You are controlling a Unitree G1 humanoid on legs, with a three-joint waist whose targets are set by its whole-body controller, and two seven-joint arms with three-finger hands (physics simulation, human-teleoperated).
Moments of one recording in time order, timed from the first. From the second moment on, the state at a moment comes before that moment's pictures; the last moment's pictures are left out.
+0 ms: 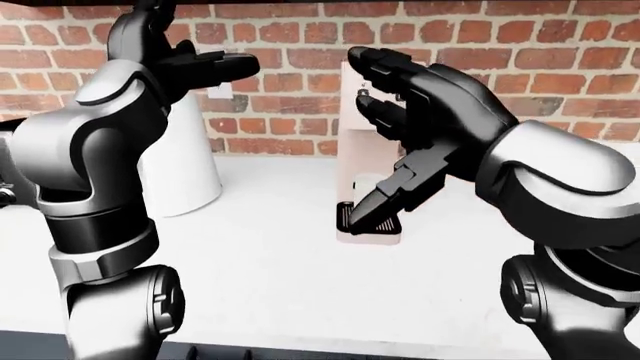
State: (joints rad) left arm -1.05 0.44 0.23 0.00 -0.48 1.01 0.23; right arm -1.06 -0.43 -0.12 -0.56 1.46 1.57 -0.76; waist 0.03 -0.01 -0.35
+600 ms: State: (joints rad) left arm -1.05 0.44 0.23 -0.01 -0.49 1.01 0.24; right arm -1.03 -0.35 -0.12 -0.57 0.90 1.59 -0.32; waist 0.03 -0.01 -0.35
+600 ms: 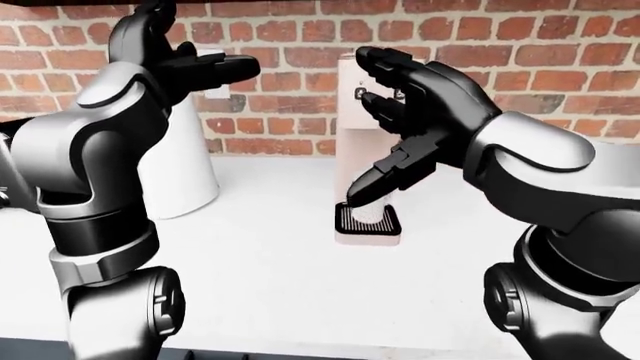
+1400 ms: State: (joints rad) left arm -1.04 0.44 0.23 -0.01 -0.50 1.01 0.25; right arm -1.03 -0.25 -0.02 -0.51 0.34 1.53 0.11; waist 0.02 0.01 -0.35
